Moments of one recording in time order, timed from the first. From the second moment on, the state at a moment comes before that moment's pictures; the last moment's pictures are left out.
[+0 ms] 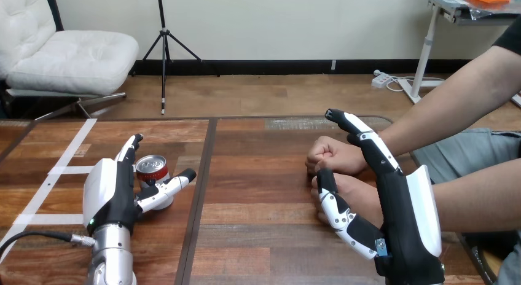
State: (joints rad) left arm -0.40 0.28 -0.07 1.05 0.44 -0.41 0.48; right arm 0.31 -0.08 0.14 -0.14 -0.51 -0.59 -0.30
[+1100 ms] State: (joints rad) left arm -0.46 0.28 -0.11 1.10 0.47 -0.33 0.49; right arm 0.31 -0.08 0.14 -0.14 -0.51 -0.57 -0.27
